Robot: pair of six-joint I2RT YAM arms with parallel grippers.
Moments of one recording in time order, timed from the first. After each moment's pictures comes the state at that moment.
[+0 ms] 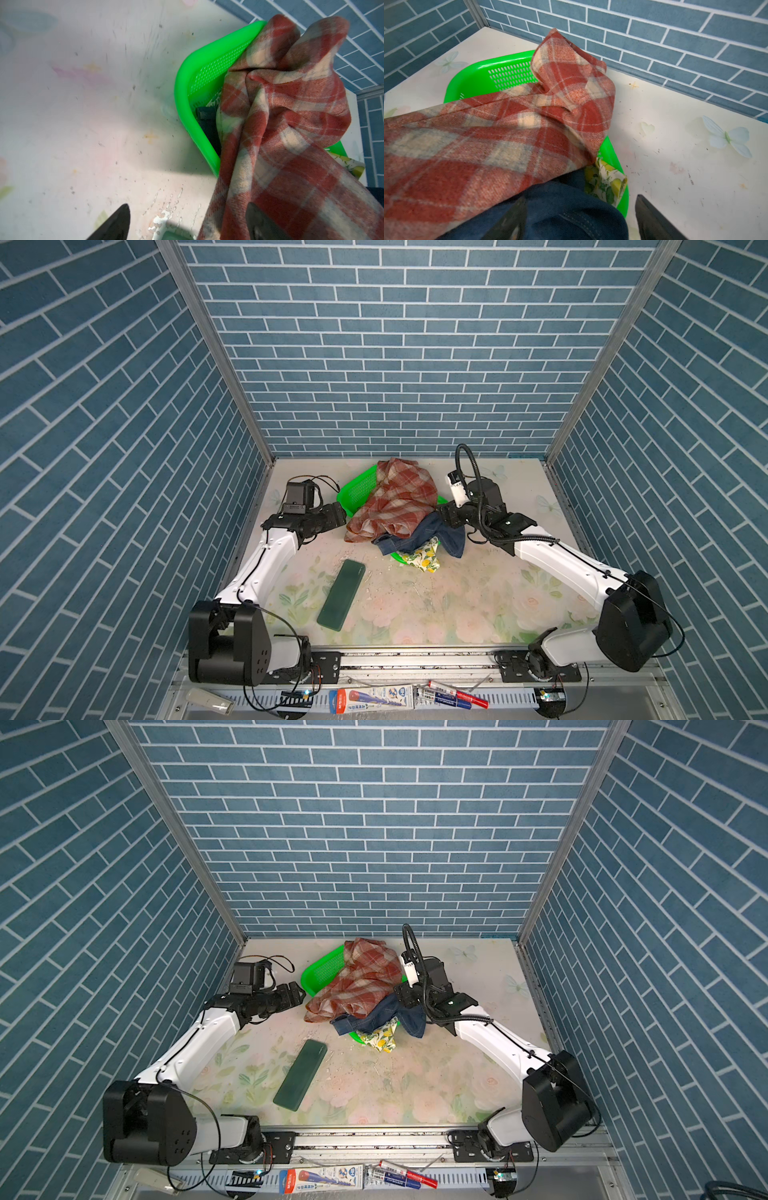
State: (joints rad) left arm -0.08 1.34 0.96 -0.49 0.22 -0.45; right arm 0.62 1.42 1.05 -0.20 0.03 0.02
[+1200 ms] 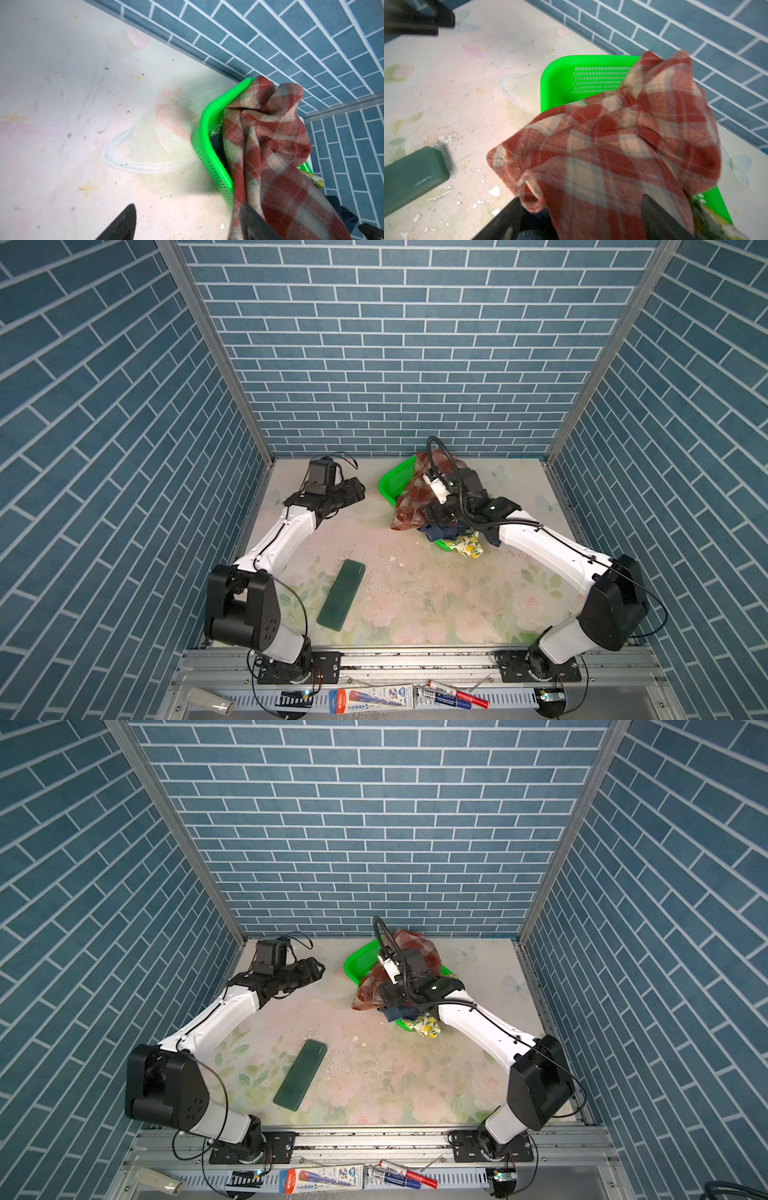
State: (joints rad) left arm -0.19 1.49 1.17 -0.39 0.19 -0.56; right arm 0.73 1.59 1.31 -0.43 0.05 -0.14
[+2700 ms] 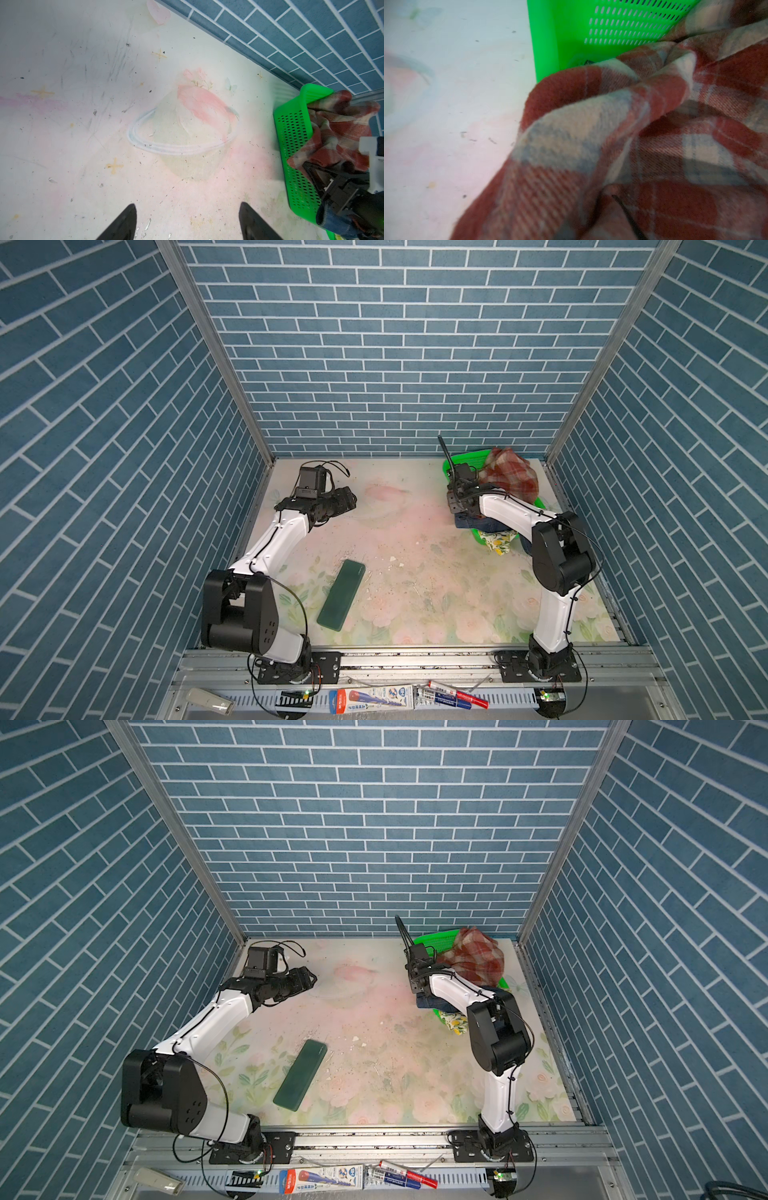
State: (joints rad) left arm -0.14 1.49 1.13 -0.44 0.23 -0.50; right arm 0.47 1.93 1.44 -0.49 0.37 0.15
